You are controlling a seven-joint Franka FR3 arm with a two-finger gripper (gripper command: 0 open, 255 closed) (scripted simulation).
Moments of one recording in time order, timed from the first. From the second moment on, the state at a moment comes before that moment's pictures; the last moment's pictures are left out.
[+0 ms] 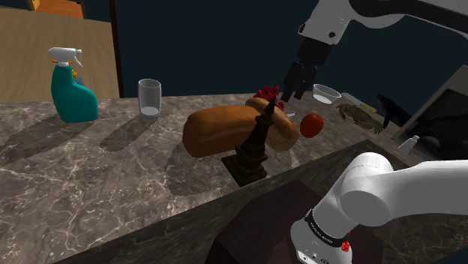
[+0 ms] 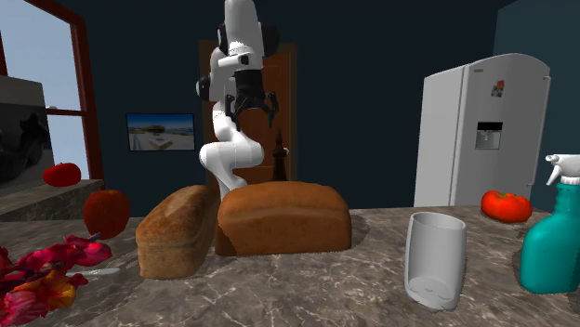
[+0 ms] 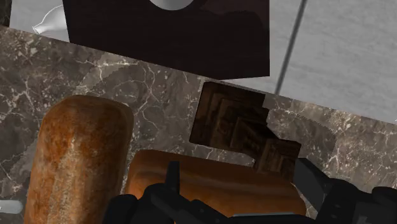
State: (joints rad) arm 0.00 -0.80 -0.04 -2.33 0.08 1.50 0.03
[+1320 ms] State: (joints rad) arm -0.03 -1.16 0.41 -2.76 0.08 2.02 0.46
